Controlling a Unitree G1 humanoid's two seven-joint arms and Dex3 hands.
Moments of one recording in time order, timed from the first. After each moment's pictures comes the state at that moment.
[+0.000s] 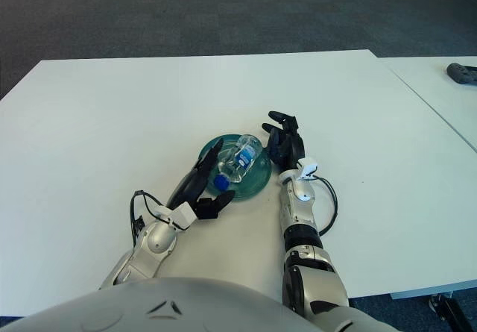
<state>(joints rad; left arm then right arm) 0.21 0.01 -0.55 -0.16 0.47 -0.02 0.02 -0.24 0.01 -0.23 0.74 0.18 -0.56 0.23</state>
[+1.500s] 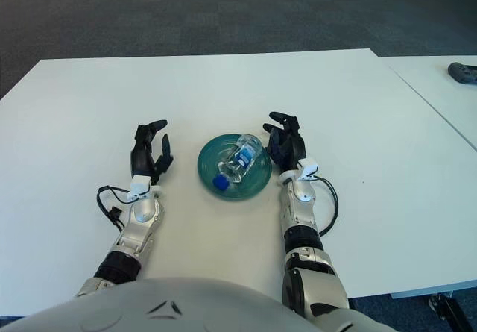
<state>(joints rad) -0.04 -0.11 -0.17 0.44 0.11 -0.57 0.48 -0.22 0.01 -0.22 0.71 0.17 -0.56 0.21</state>
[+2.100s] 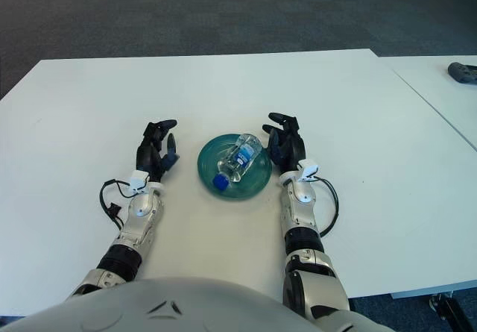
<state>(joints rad) -0.08 -0.10 -0.15 0.53 -0.05 -0.60 0.18 -0.21 0.01 -0.21 0.69 0.17 -0.55 0.21</state>
